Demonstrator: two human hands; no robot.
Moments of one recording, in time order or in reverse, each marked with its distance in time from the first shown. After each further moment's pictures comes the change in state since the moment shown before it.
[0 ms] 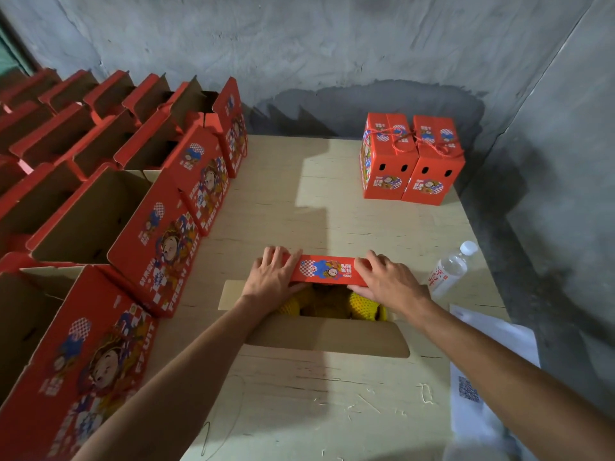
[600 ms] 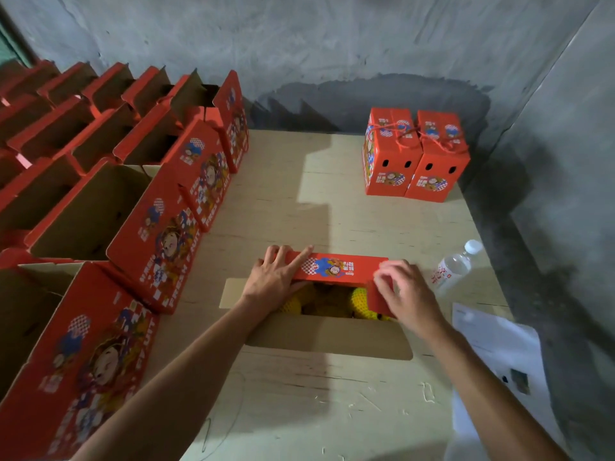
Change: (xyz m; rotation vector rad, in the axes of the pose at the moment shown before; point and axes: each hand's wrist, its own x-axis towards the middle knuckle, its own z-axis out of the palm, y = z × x) left_hand 0.000 0.000 0.003 0.019 0.017 0.037; right_hand -0.046 -0.005 0.001 0.884 0.209 0.393
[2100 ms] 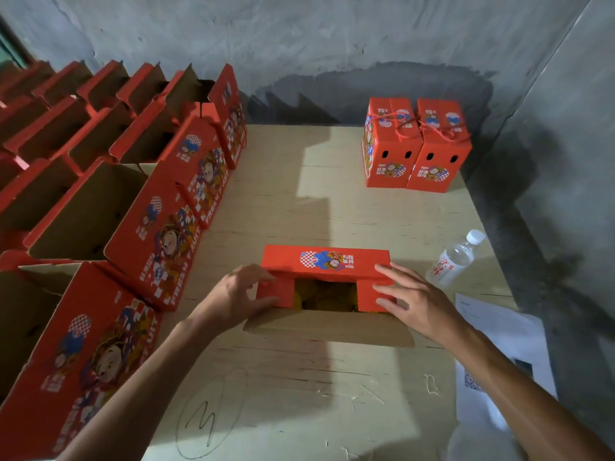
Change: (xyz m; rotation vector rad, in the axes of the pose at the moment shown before) left_hand -0.075 -0.035 -0.039 -0.473 0.145 0.086; right_hand -0.020 0.018 -0.017 -0.086 -0.178 -0.225
